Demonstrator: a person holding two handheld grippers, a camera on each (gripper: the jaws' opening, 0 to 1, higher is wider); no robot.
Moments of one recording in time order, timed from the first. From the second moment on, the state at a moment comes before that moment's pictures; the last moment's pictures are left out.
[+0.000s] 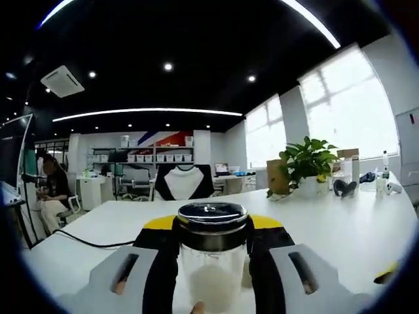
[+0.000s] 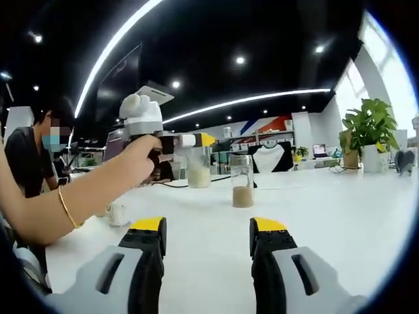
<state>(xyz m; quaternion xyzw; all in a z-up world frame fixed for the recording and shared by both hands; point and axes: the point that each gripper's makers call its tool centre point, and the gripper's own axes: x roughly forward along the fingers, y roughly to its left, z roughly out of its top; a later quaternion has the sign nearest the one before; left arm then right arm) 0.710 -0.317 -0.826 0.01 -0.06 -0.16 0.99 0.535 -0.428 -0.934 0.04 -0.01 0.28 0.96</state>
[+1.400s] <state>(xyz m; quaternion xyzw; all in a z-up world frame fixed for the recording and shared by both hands) 0.598 -0.382 -0.865 0.04 -0.04 -0.35 0.94 0.526 -0.415 -0.937 0.01 -0.01 0.31 0.95</state>
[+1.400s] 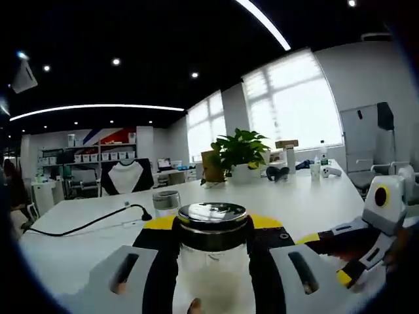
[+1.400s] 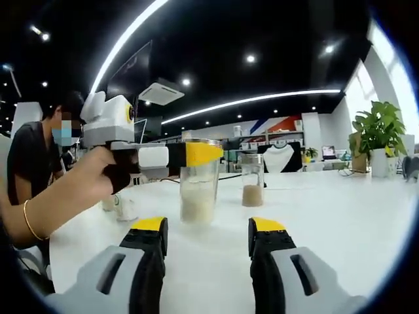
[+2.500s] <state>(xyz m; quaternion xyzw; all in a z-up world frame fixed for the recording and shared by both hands) 0.542 -0.418 -0.871 0.01 -0.03 -0.50 0.86 0.527 -0.409 -0.941 0.00 0.00 0.32 0.95</state>
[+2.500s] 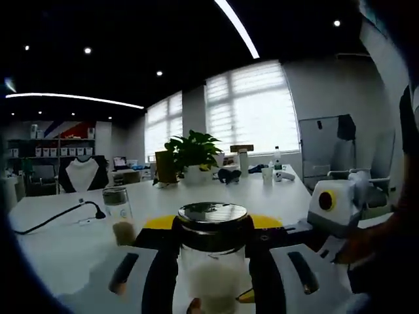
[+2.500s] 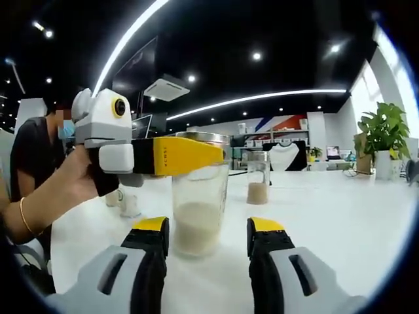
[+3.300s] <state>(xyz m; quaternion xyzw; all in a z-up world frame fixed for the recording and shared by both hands) 0.510 -0.442 -0.879 0.02 -0.02 -0.63 0.77 0.526 -0.409 -0.940 0.00 0.00 0.32 0.95</state>
